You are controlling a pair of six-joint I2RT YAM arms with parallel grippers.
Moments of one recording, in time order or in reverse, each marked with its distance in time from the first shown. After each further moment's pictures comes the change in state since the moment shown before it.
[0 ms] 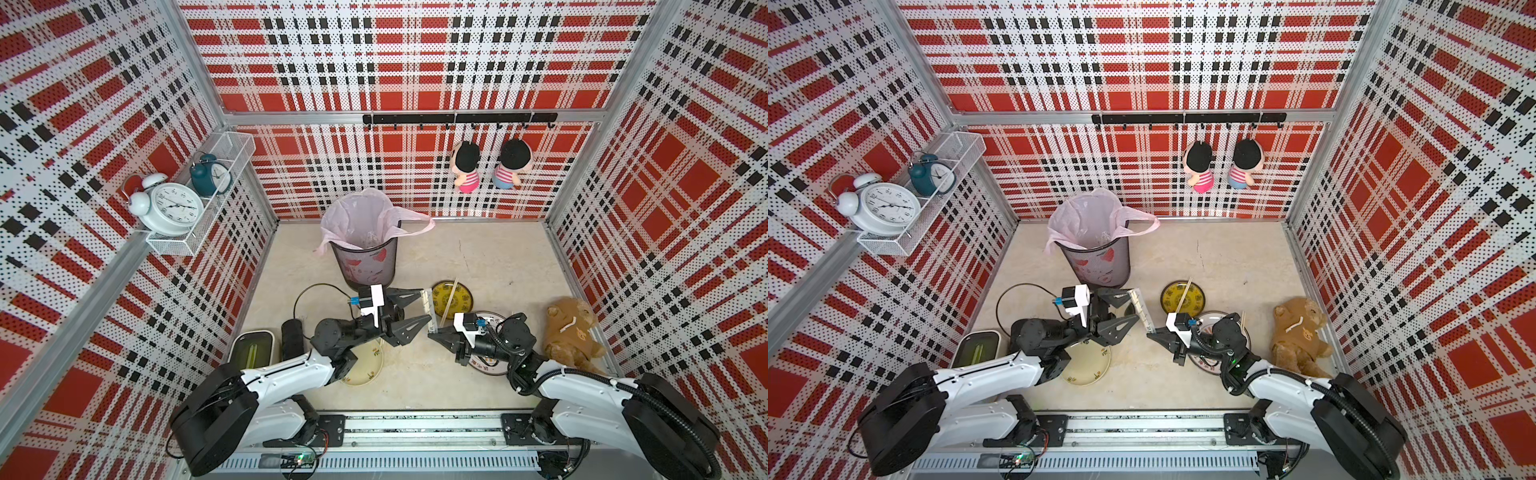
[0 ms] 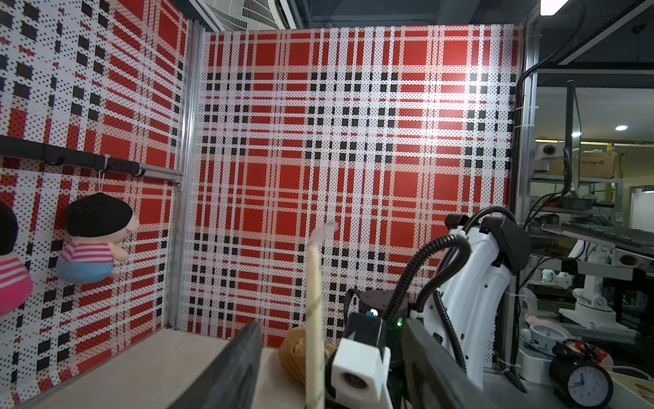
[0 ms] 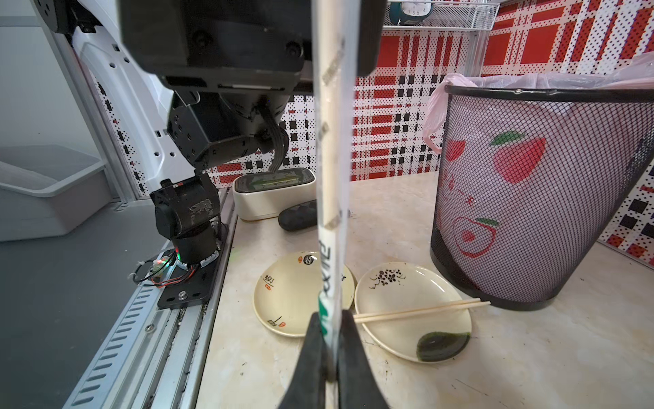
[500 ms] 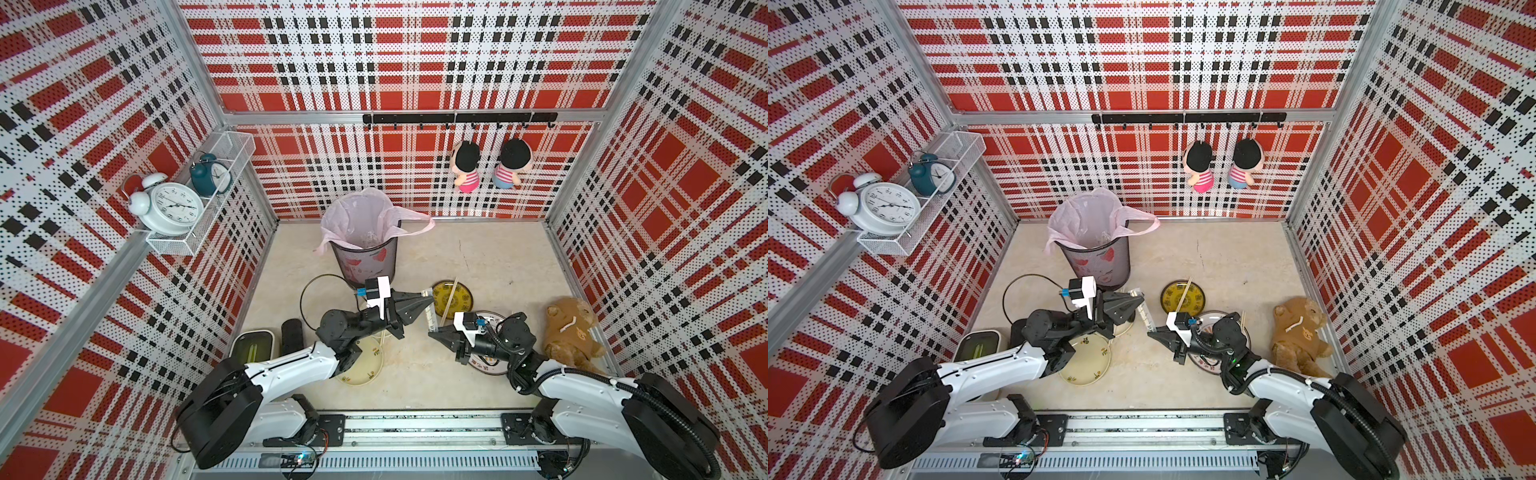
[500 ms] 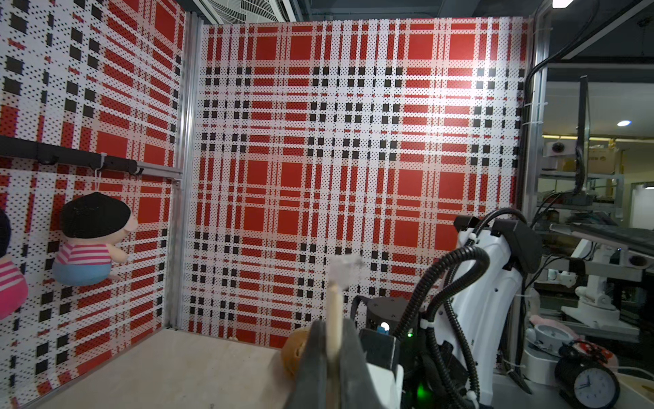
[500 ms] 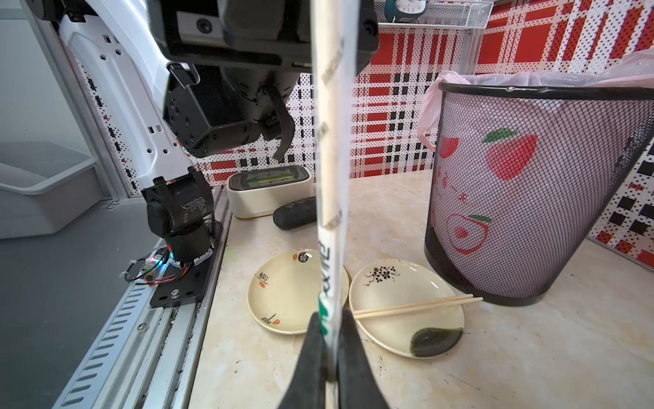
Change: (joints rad) left arm 0.008 0.046 0.066 -0.054 0.015 -0.010; right arm 0.000 0.000 0.000 -0.014 0.013 -0.013
